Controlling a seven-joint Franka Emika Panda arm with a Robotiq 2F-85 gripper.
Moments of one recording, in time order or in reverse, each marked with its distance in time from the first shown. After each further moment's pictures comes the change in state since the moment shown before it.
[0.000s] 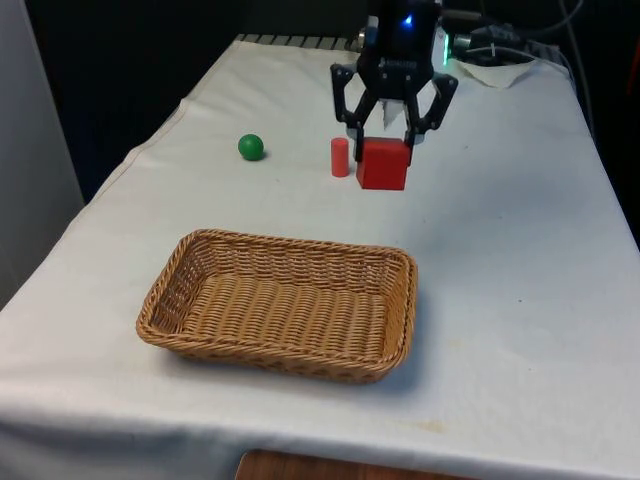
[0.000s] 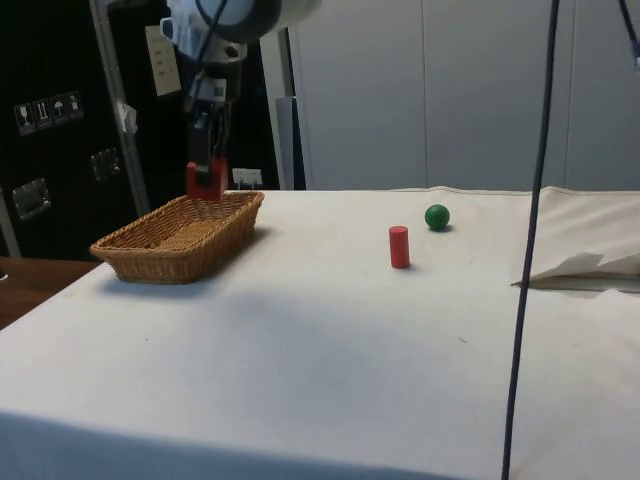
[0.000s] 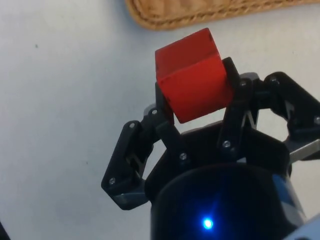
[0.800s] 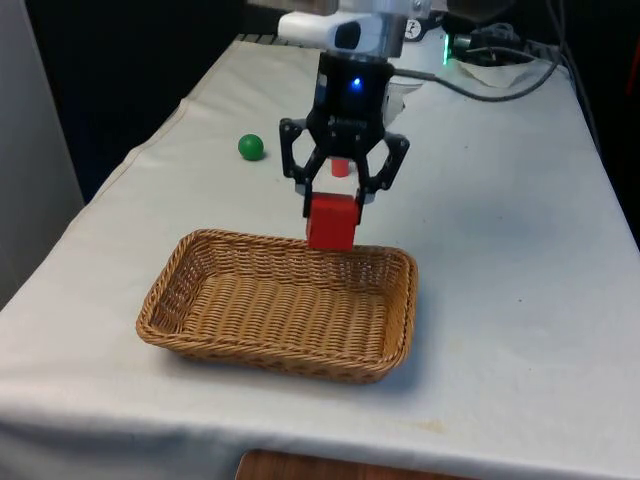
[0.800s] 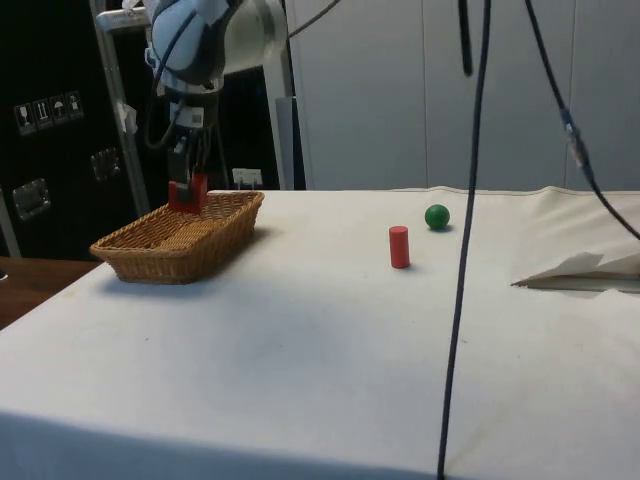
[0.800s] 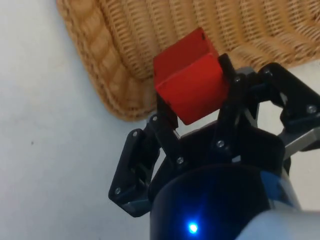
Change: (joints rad) arm -0.050 0.280 -0.059 0.255 0.234 -0.014 -0.160
